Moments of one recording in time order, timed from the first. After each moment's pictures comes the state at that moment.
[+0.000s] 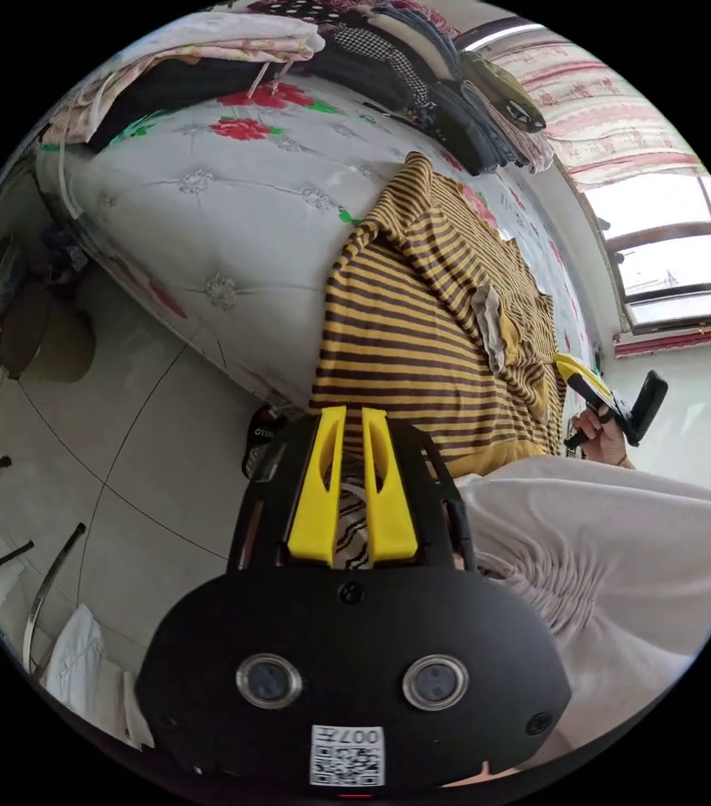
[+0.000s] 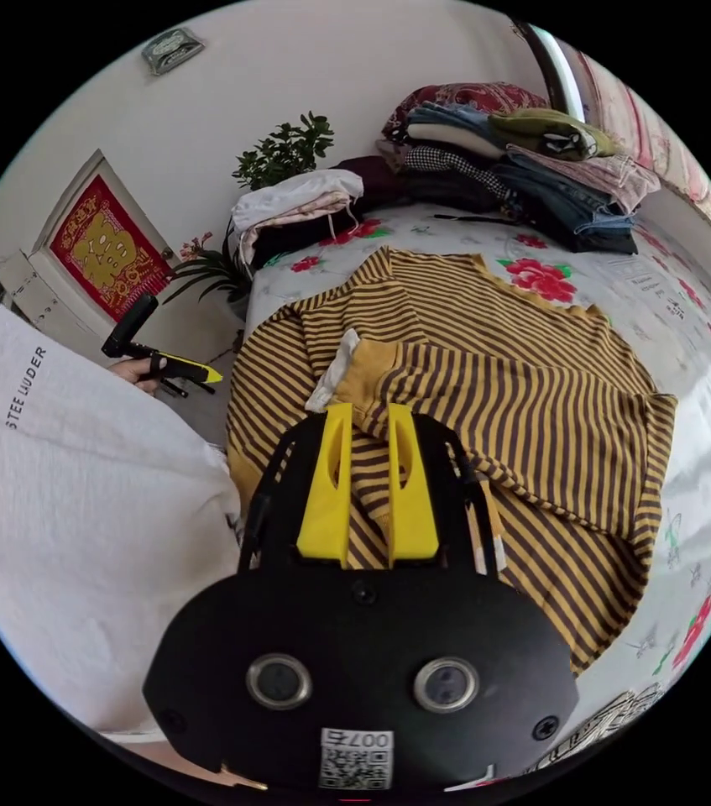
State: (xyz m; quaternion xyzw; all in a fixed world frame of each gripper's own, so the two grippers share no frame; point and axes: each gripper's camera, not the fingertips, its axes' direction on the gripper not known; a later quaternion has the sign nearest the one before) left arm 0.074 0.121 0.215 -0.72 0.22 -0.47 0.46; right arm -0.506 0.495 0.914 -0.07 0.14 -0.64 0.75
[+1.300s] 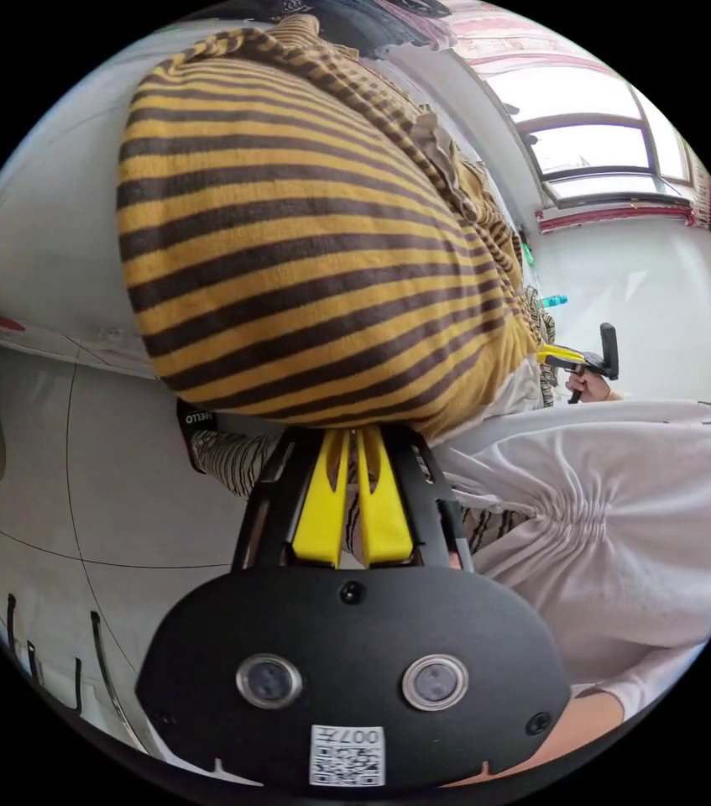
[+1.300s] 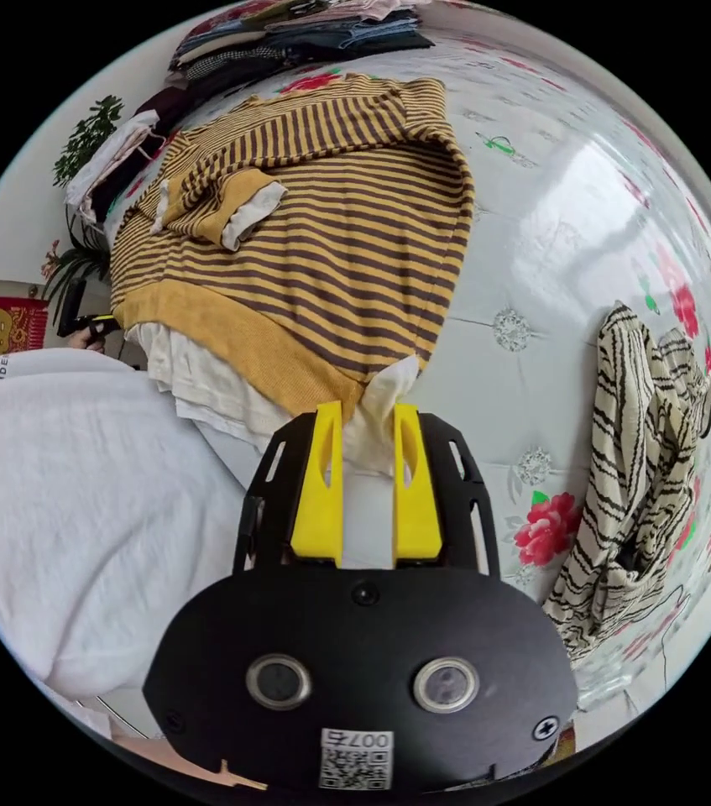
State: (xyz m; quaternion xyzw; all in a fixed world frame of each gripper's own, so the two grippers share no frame) left arm 0.105 0.066 0.165 -0.66 0.46 -0.43 0.40; right arm -0.197 0.380 0.745 -0.13 0.35 -0.40 0.84
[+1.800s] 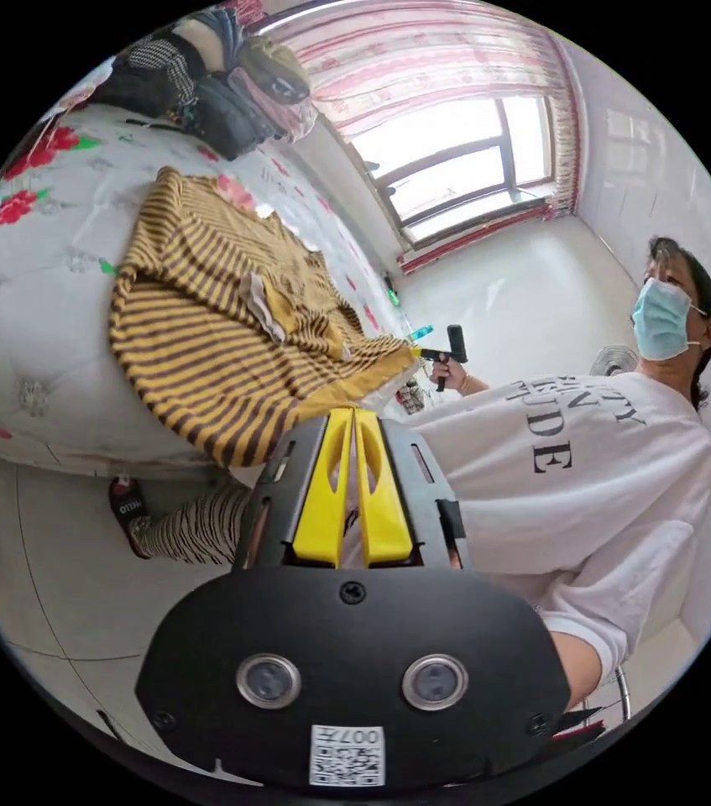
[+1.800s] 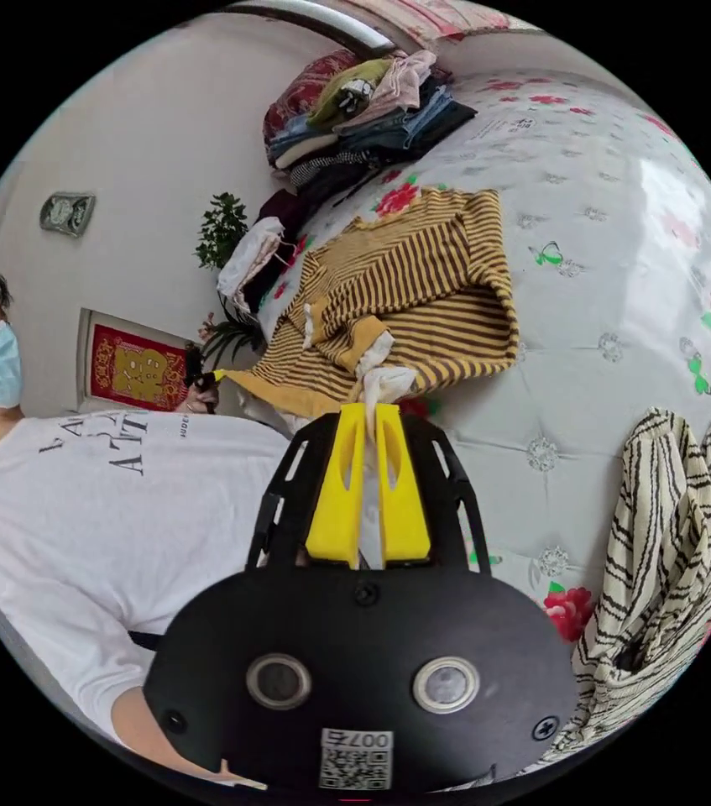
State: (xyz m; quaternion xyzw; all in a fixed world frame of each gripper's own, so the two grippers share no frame) left arm -0.075 -0.010 0.239 -0.46 0.54 -0.55 0.44; right arm -0.167 0.302 0.622 -0.12 0.05 -0.42 0.90
